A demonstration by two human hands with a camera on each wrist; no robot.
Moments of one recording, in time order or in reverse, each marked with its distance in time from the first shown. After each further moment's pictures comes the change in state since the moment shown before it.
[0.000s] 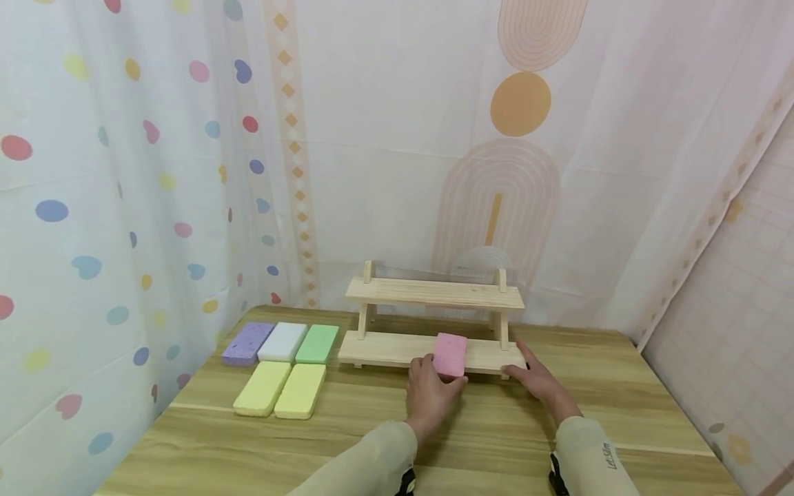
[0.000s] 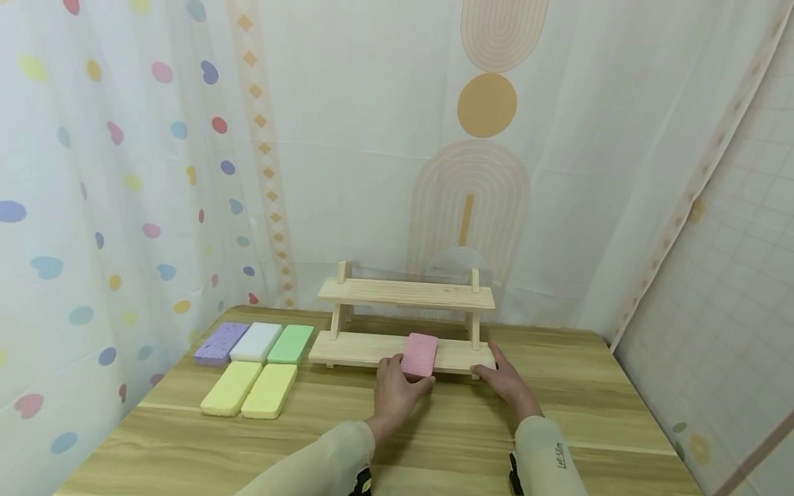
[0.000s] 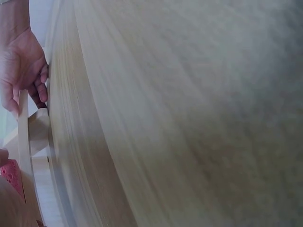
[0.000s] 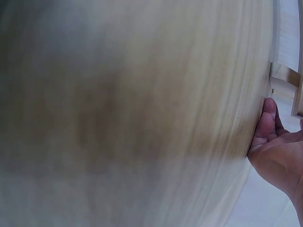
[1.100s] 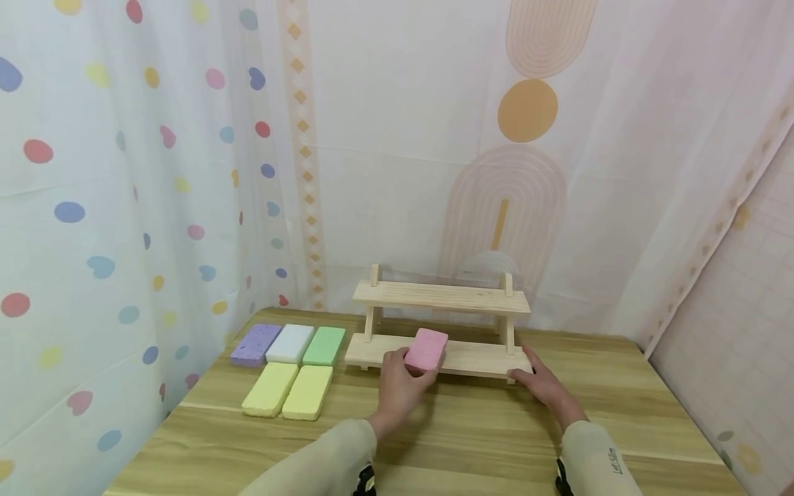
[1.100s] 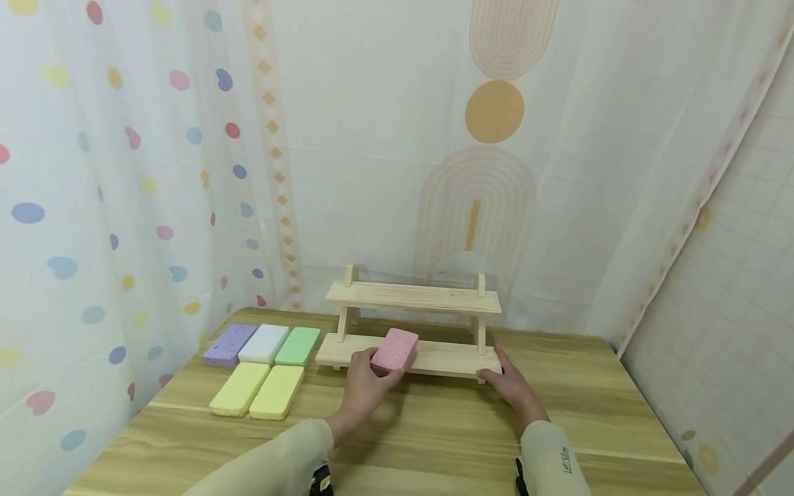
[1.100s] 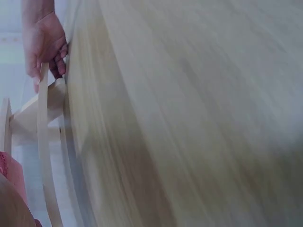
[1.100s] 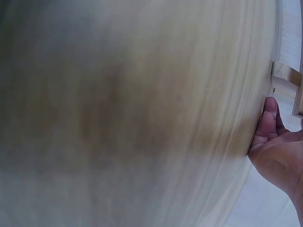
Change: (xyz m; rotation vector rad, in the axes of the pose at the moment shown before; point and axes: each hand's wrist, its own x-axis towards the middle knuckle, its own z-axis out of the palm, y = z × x) left_hand 0.020 -0.030 -0.058 -0.130 0.001 0.060; right_hand -0.002 0.003 0.003 -0.018 0.012 -0.018
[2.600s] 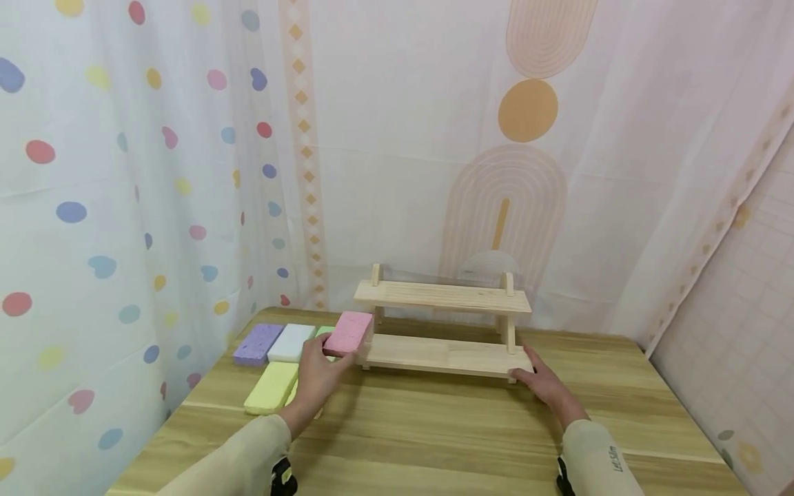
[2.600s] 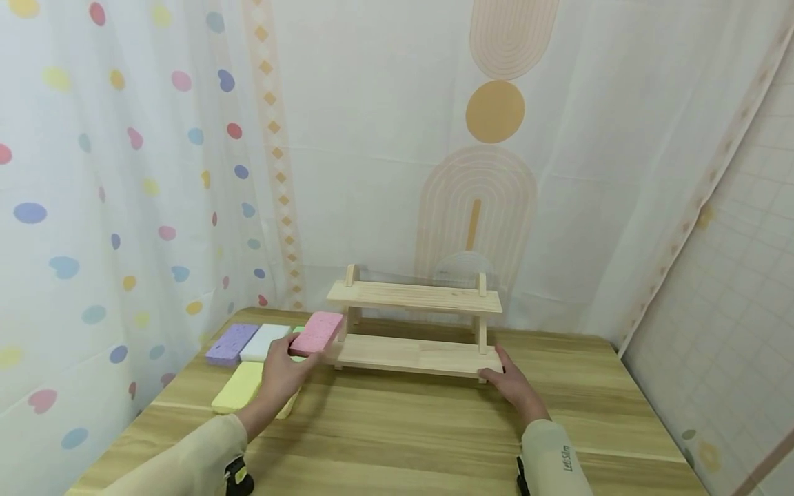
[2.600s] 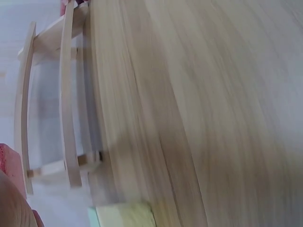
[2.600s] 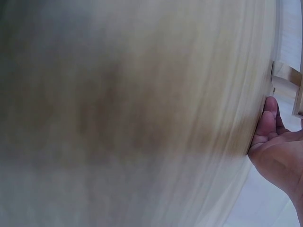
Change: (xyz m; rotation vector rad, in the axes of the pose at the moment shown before) left_hand 0.032 -0.047 -0.127 0.015 0.101 0.012; right_hand -0.004 -0.005 -0.001 0.009 -0.017 0.004
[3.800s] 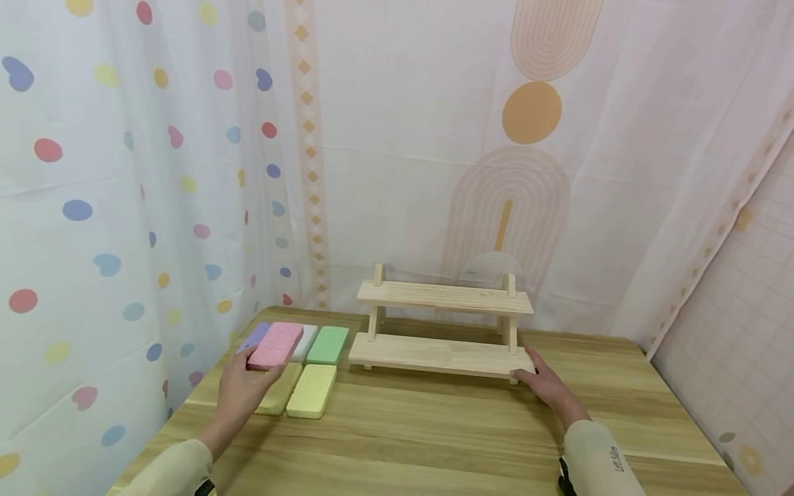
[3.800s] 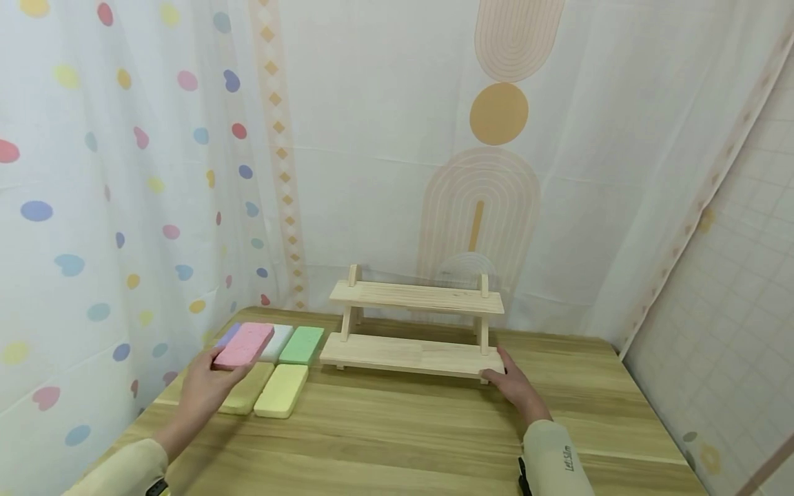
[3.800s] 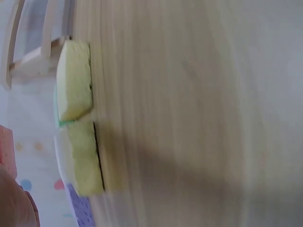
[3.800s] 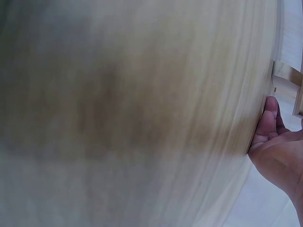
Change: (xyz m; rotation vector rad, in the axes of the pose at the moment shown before) left_hand -0.002 -0.076 -0.109 0.132 -0.011 -0.090; right_hand 0.001 0.002 0.000 0.005 -0.002 -0.004
